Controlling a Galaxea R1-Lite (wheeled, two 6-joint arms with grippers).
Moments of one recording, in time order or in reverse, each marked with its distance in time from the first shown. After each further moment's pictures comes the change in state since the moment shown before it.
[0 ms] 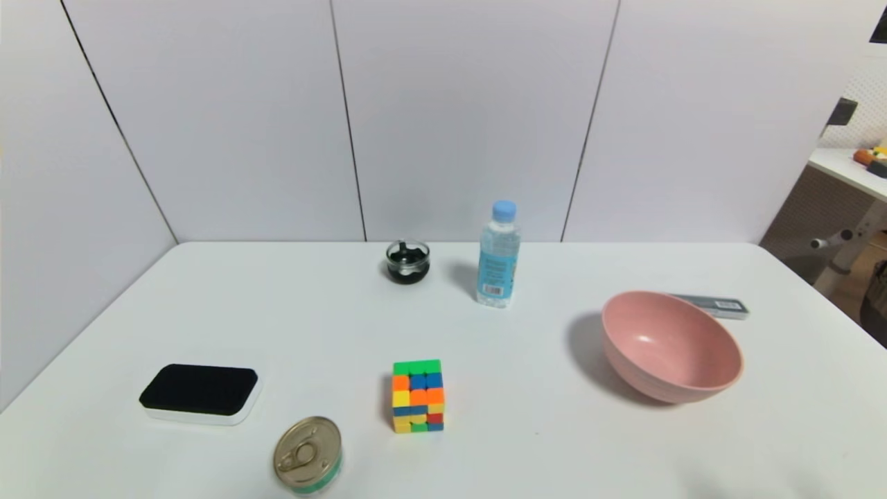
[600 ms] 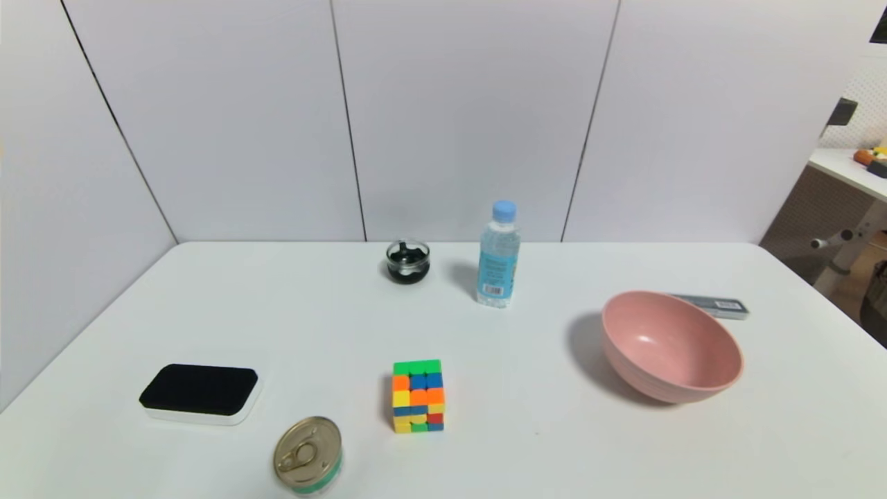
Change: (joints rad) left arm 0.000 0.000 0.000 0.000 0.000 0.000; right arm -0.004 -0.471 0.241 0.140 0.008 -0.015
